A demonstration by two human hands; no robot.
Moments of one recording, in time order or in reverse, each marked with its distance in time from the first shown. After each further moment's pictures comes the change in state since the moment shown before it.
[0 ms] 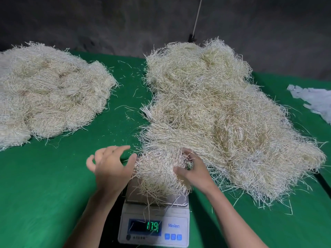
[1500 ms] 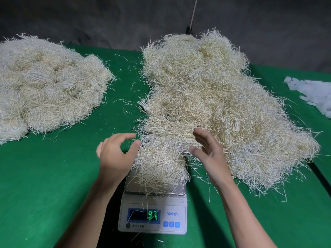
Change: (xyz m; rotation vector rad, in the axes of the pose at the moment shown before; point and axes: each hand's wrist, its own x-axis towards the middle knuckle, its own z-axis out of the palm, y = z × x) left_hand -0.002 0.016 -0.017 -0.339 -0.104 0.073; right_hand -0.035 -0.028 -0.031 0.294 0.190 -0.214
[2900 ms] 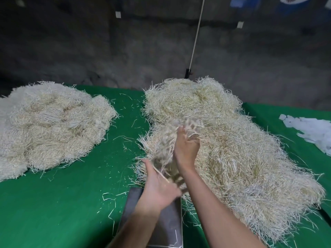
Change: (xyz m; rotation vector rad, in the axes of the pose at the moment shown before) left_hand 0.039 0.070 0.095 -1.532 -0.589 -0.984; right_hand 0.118 -0.064 0.055 0.255 0.453 -0.071
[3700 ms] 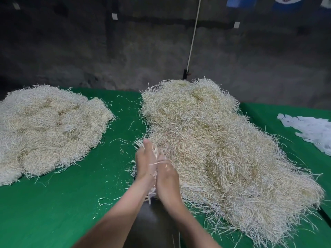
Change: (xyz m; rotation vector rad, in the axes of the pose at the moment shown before) left_hand 0.006 0.037 0.031 0.744 0.416 0.779; right_hand -0.059 0.027 -0.015 -0.319 -0.433 -0.041
